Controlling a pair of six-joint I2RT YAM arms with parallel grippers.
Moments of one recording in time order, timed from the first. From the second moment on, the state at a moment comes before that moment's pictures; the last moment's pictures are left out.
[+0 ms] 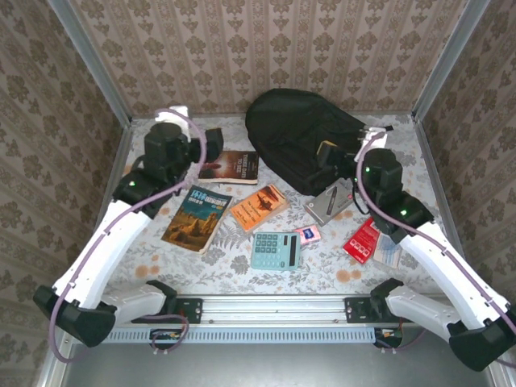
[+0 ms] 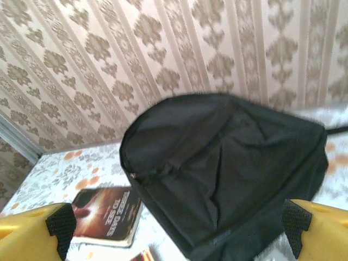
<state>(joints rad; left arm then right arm) -0.50 1.13 1.29 -0.53 -0.23 -0.32 0.42 0.97 1.01 -0.32 0.28 0.44</state>
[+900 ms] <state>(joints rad) -0.30 1.03 1.05 -0.79 -0.02 -0.51 0.33 1.63 1.20 -0.52 0.10 0.96</state>
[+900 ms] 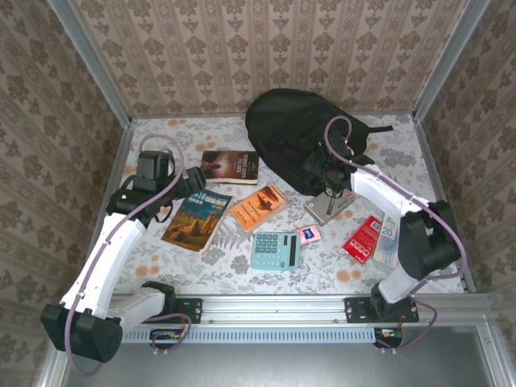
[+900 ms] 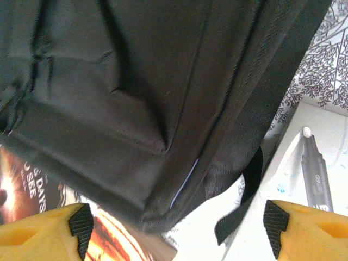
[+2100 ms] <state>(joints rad) -0.30 1.01 1.02 -0.76 -0.05 -0.51 0.13 1.73 1.46 -0.35 -0.66 0.66</state>
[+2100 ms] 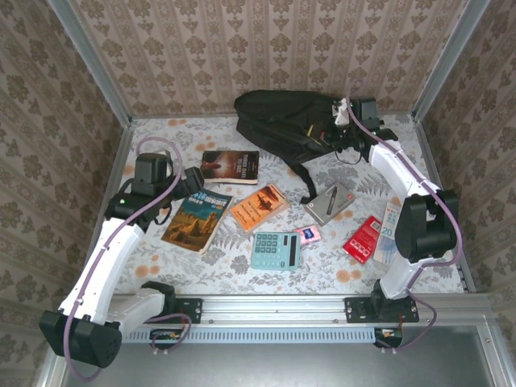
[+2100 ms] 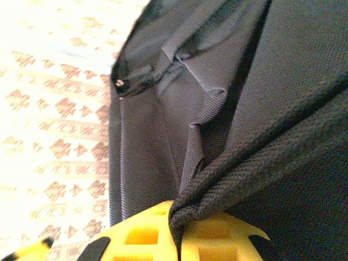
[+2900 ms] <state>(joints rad) -0.25 1.10 1.04 -0.75 -0.04 -0.59 0.19 1.87 1.69 -0.75 0.02 0.29</state>
